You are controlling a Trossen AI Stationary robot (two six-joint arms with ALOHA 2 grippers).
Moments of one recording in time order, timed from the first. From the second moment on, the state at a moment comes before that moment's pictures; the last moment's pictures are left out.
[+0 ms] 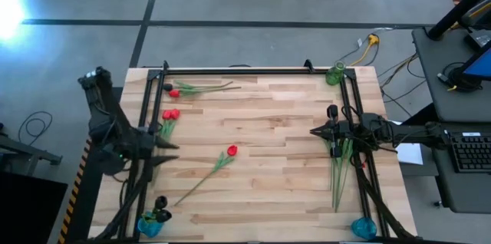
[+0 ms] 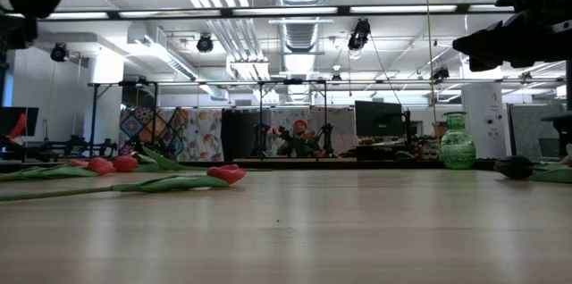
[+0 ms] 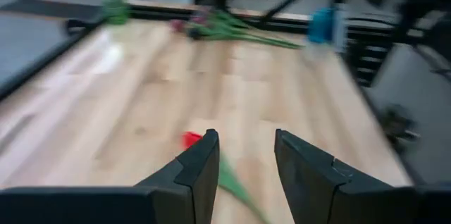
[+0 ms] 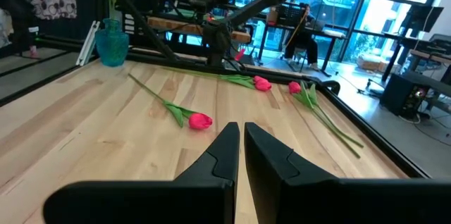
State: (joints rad) left arm -1.06 0.59 0.63 -0.72 -1.00 -0.73; right arm -0.03 0.06 0.03 0.00 -0.05 -0.17
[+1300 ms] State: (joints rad) left arm 0.20 0.95 0.63 -0.33 -0.91 -0.90; right arm -0.03 0.06 0.03 0.00 -0.05 -0.17
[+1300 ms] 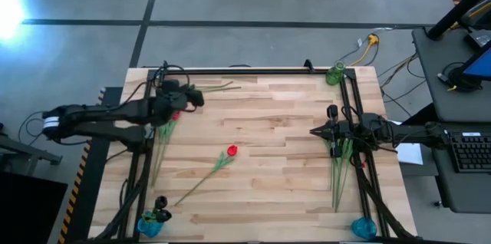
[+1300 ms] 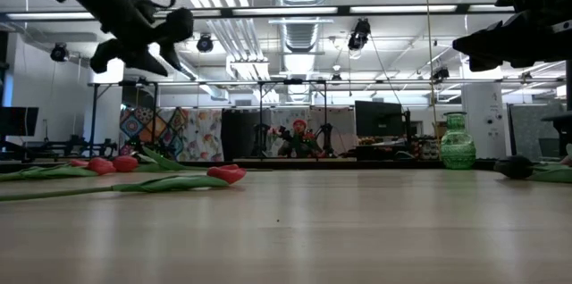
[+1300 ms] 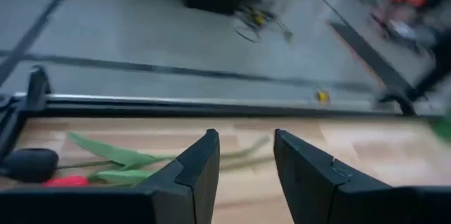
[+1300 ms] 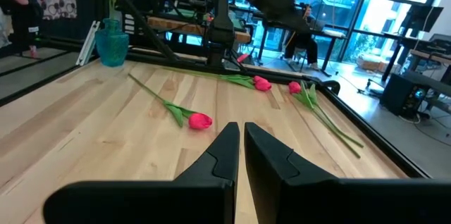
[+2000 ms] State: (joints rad) left arm 0.25 1.27 0.63 -0.27 -0.64 -1.46; right arm -0.03 0.06 0.03 0.00 -0.05 -0.16
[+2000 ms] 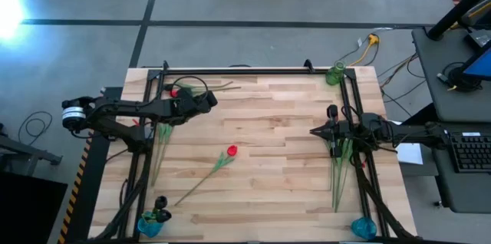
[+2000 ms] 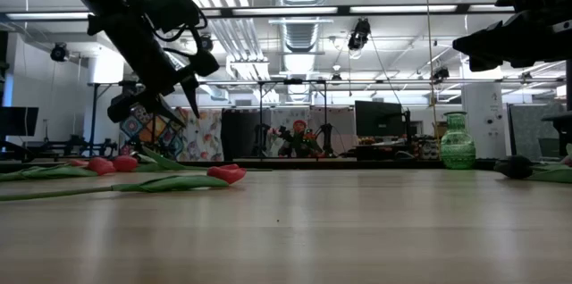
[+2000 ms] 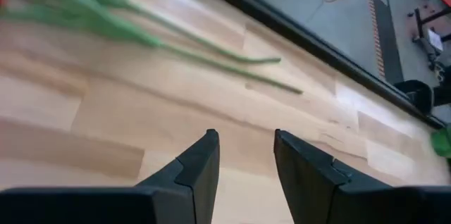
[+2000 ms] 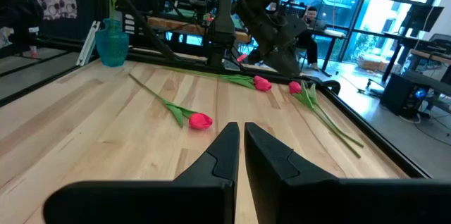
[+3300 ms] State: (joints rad) left arm 0.36 2.05 1.80 -1.32 -0.60 -2.14; right arm -0.03 0.06 0.03 0.00 -0.05 -0.17
